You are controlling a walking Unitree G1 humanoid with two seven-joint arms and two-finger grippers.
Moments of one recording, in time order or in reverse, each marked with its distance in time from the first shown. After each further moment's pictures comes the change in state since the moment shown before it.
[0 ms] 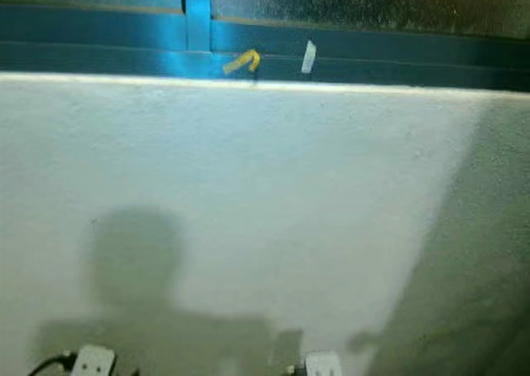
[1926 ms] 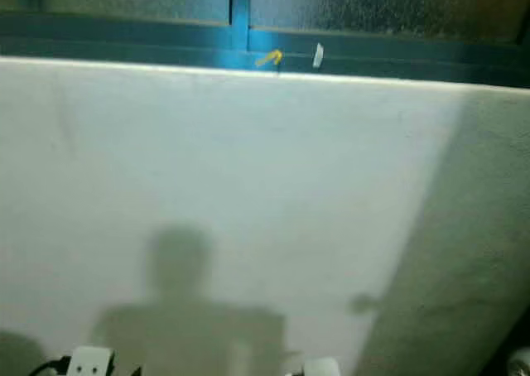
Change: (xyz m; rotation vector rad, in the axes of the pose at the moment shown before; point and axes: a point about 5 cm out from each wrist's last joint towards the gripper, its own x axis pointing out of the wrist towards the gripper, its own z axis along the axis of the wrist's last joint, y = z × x) left arm -0.012 -0.012 0.015 -0.077 0.004 0.050; right arm -0.011 0.005 -0.006 0.007 0.046 0.041
